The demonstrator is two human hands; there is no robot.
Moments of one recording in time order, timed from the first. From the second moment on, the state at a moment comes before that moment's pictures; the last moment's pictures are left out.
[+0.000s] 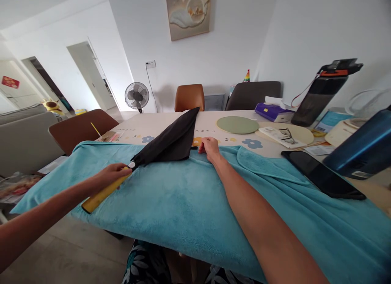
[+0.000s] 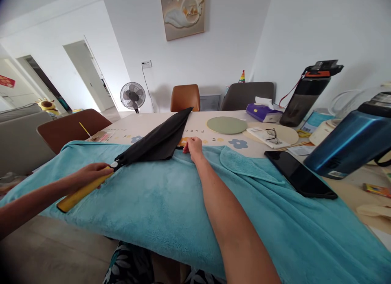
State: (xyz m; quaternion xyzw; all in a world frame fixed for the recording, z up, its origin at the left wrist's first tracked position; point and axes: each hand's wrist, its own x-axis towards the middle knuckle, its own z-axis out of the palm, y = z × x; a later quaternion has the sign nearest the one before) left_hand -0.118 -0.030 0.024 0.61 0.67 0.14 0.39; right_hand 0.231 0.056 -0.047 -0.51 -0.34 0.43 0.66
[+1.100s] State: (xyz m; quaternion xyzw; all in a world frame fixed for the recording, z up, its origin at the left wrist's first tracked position) left_hand -0.111 -0.038 0.033 0.44 0.59 0.25 0.63; right_hand 0.239 0.058 -0.041 -0.46 -0.23 0.47 0.72
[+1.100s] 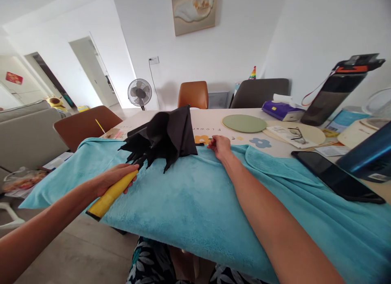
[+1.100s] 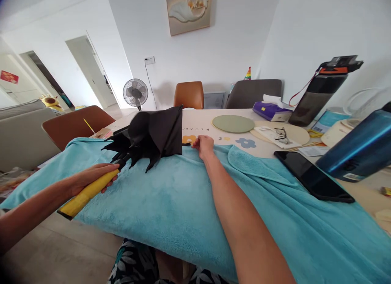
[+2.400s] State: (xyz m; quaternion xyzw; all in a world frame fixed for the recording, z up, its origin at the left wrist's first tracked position) left_hand -0.061 -0.053 -0.015 0.29 0.41 0.40 0.76; right_hand 0.217 0.043 0.013 -0.48 -0.36 0.32 0.73
